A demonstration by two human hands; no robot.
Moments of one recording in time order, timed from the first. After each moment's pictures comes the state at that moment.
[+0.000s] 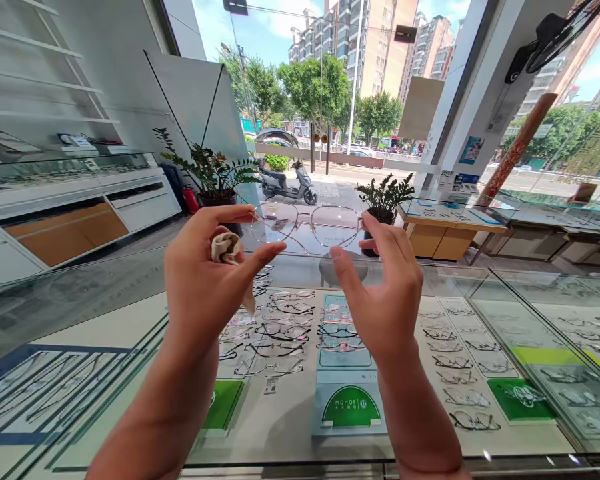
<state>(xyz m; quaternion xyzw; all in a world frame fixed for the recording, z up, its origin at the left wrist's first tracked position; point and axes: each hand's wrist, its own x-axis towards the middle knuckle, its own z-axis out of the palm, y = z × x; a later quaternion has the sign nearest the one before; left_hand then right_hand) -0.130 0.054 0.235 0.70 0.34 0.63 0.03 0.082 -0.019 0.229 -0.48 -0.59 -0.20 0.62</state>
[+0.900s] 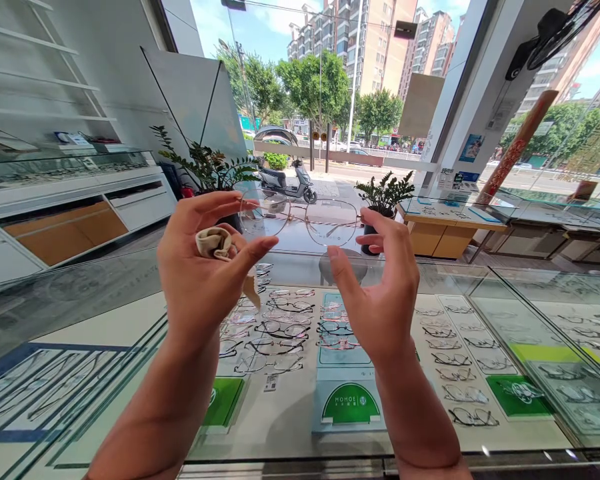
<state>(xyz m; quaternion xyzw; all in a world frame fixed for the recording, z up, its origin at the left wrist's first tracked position) -0.125 0.052 0.238 0.69 0.32 0.65 0.07 0.074 -0.019 0.225 -0.48 -0.58 -0.17 0.64</state>
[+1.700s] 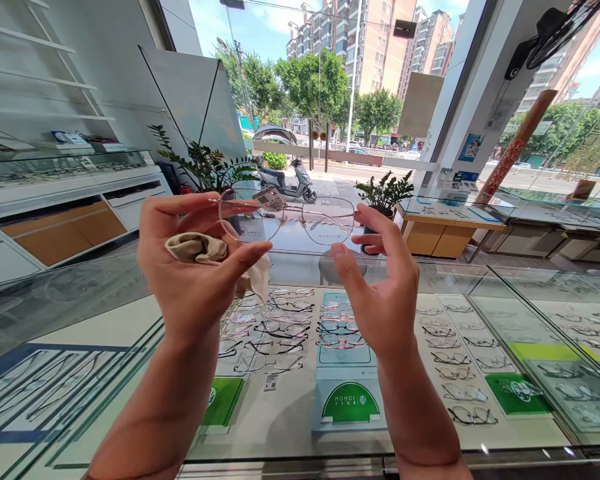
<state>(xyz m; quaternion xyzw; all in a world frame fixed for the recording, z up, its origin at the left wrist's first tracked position) -0.124 0.051 0.233 0.67 0.30 0.68 0.07 0.083 -0.016 0.226 -0.45 -0.60 -0.10 0.65</state>
